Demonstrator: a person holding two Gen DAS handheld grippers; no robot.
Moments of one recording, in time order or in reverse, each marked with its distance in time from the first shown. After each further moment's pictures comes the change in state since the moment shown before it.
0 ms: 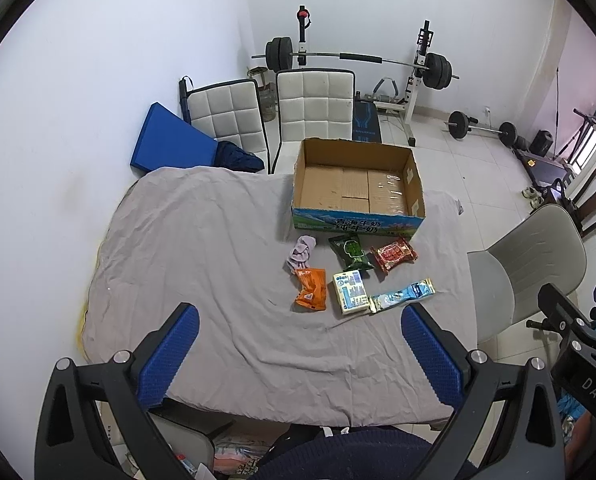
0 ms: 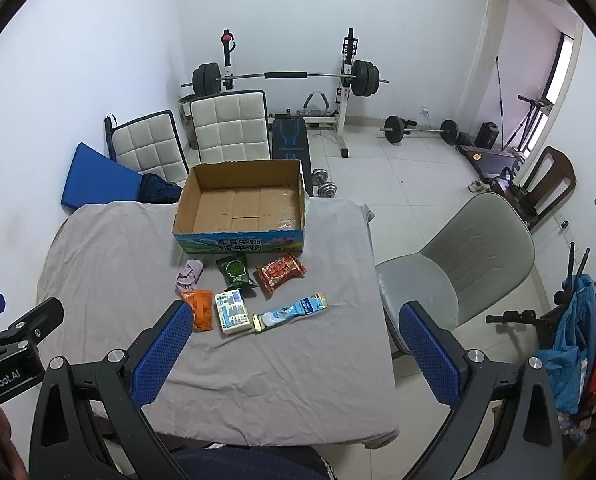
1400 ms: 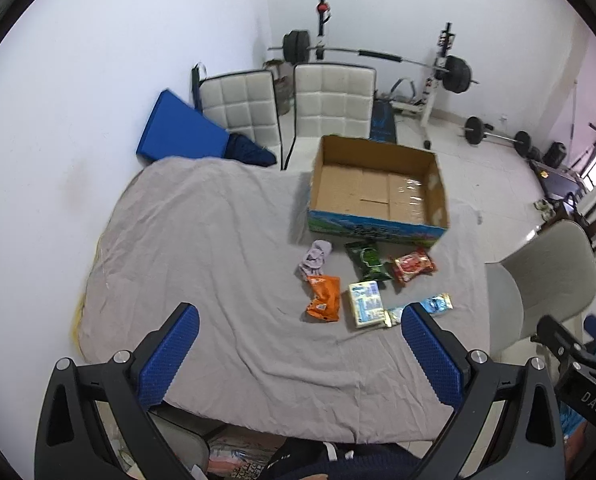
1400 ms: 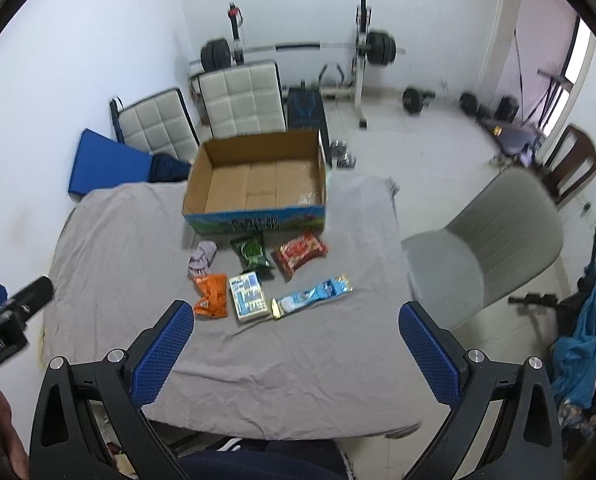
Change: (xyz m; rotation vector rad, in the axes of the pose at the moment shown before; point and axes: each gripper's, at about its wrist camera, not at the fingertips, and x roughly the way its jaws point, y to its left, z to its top) left arm 0.048 0.023 0.010 -0.062 0.022 0.024; right arm 0.072 -0.004 0.010 0.022 0.139 0.079
